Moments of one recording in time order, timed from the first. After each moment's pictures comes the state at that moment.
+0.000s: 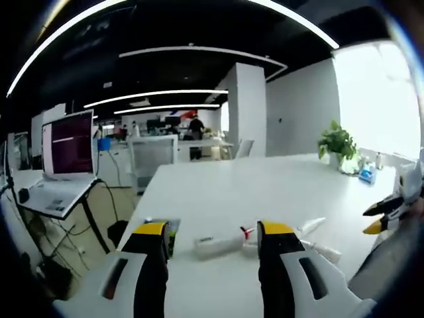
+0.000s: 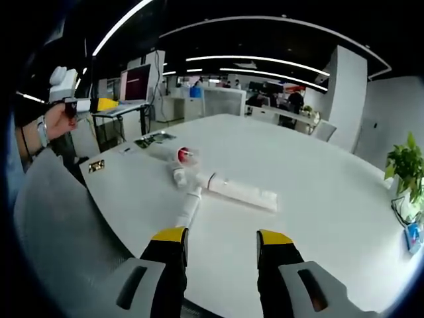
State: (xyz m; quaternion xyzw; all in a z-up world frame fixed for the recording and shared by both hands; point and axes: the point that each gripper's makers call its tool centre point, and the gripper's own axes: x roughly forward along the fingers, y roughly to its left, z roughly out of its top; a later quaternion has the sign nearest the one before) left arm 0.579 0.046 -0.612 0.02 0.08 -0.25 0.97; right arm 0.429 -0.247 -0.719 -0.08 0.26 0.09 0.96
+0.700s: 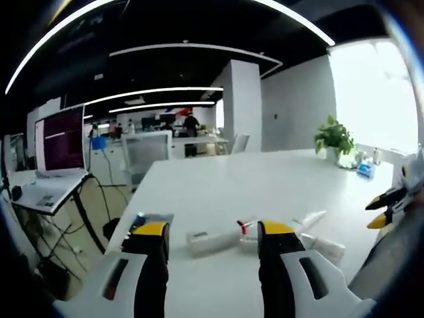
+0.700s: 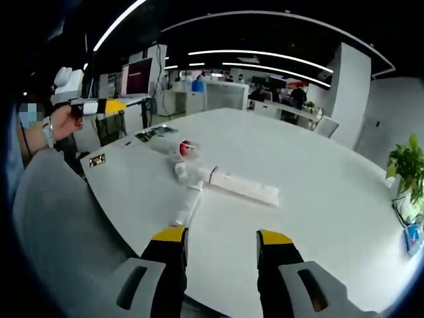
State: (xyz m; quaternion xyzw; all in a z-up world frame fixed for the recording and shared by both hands) left arm 0.587 0.044 -0.643 0.03 0.11 -0.25 0.96; right arm 0.426 -0.249 -0.726 -0.08 0.28 0.09 0.95
